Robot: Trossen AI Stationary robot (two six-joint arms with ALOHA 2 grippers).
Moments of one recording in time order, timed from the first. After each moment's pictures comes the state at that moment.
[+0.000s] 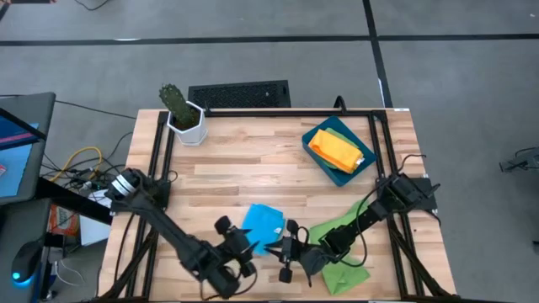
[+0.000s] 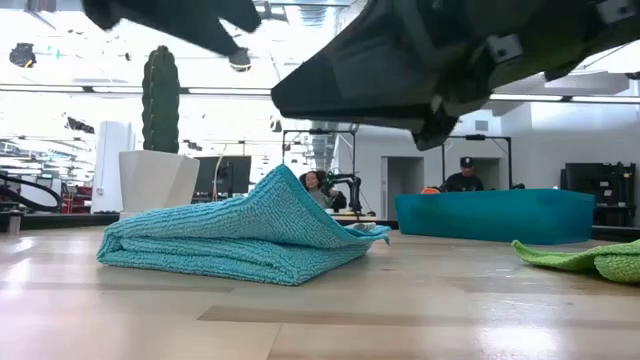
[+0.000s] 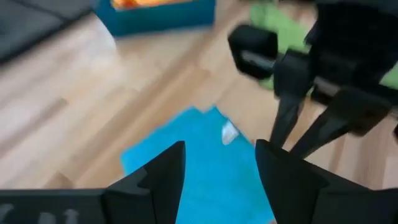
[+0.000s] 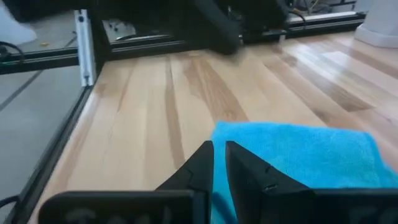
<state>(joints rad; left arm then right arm) -0.75 1.90 1.41 -0.75 -0.97 -1.12 0.63 2.08 1.06 0.62 0.71 0.31</state>
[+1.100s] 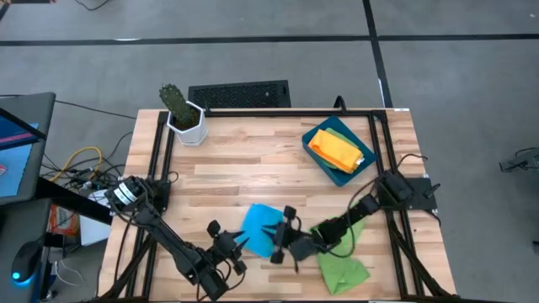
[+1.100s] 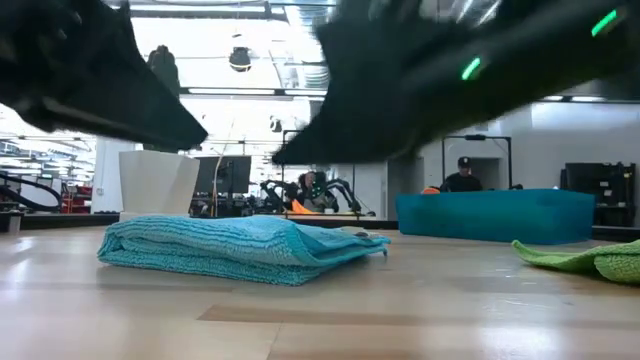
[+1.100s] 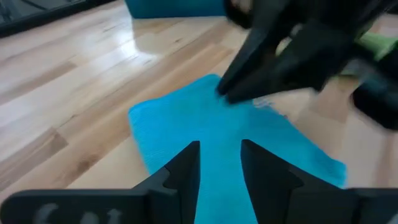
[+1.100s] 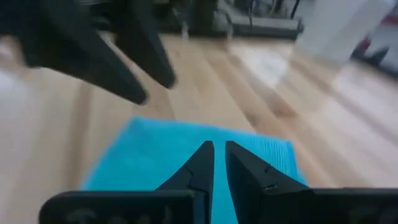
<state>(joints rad) -0.81 1.97 1.15 -0.52 -1.12 -1.33 0.53 2.13 1.06 0.58 0.77 0.18</state>
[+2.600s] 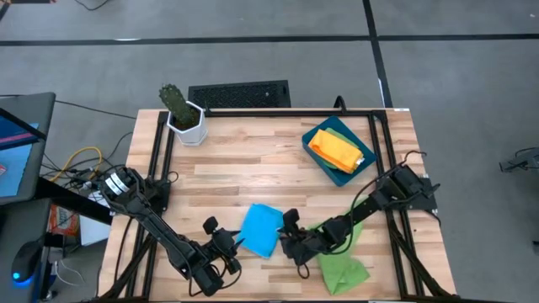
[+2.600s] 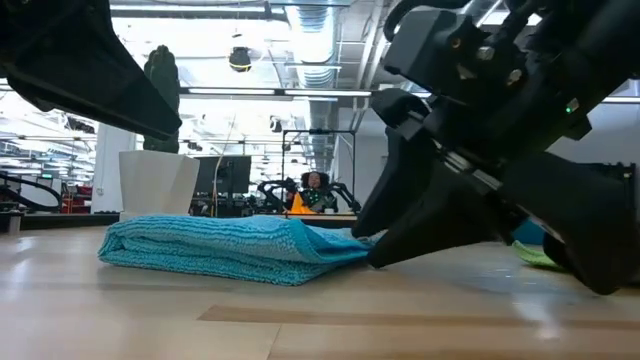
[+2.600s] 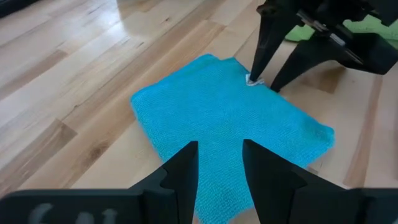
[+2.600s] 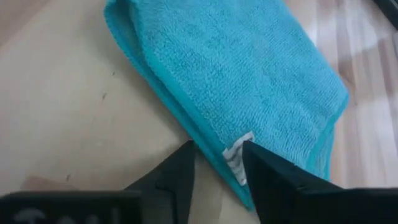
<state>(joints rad) -0.81 1.85 1.12 -0.57 -0.97 -1.24 0.55 2.02 1.05 0.04 0.55 -0.18</state>
